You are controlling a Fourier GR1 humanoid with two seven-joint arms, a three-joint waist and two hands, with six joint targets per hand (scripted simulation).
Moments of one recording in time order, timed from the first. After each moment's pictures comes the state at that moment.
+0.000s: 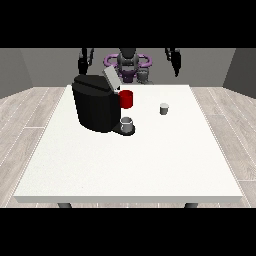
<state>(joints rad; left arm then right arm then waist) -0.03 0.13 0.00 -1.56 0.01 0.00 0.01 -0.02 -0.10 0.00 -1.55 -0.01 0.03 -0.01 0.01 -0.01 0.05</state>
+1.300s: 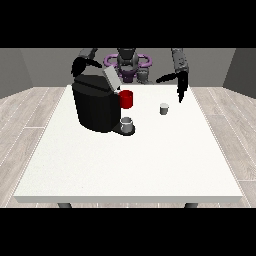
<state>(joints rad) -0.35 0.35 0.15 -1.13 -0.06 -0.13 -0.07 -0.07 -0.01 0.02 -1.61 0.00 -0.10 -0.09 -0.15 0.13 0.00</state>
